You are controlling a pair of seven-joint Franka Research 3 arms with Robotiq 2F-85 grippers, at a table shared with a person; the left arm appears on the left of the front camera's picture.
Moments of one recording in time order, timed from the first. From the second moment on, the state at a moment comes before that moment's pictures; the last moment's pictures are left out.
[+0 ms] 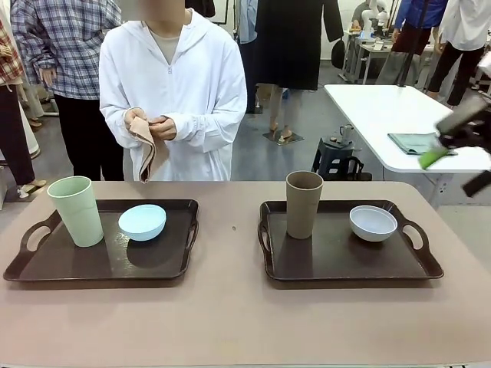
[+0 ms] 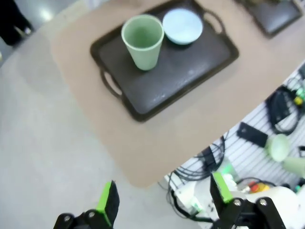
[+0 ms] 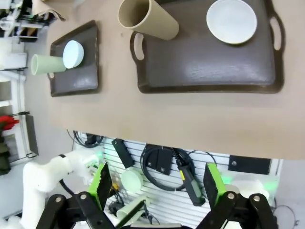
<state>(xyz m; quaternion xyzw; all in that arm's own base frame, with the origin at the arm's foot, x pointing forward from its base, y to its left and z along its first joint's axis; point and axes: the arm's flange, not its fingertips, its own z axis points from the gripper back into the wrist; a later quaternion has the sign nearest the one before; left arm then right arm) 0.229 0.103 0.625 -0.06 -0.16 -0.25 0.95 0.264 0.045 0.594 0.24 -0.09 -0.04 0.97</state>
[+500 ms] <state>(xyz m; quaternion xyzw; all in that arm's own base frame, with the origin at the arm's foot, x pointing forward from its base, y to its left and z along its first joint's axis) 0.241 0.083 0.615 -0.06 -0.14 -0.27 0.95 0.301 0.084 0.588 0.23 -0.06 -0.04 0.97</state>
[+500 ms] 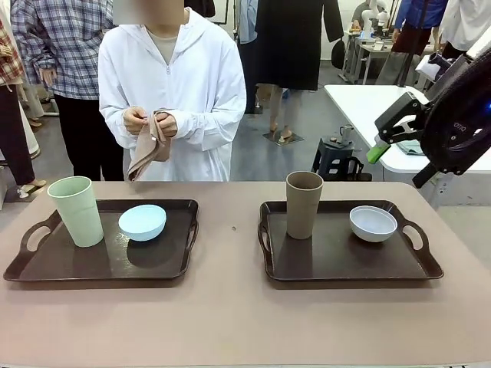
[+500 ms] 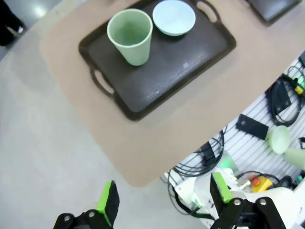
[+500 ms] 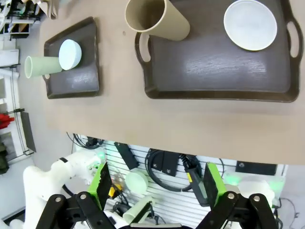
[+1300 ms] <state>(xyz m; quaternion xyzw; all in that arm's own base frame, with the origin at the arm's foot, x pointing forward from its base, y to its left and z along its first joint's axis) 0.317 0.052 0.609 -0.04 -0.22 -0.49 0.84 0.349 0.241 0.571 0.20 0.00 0.10 0.97</state>
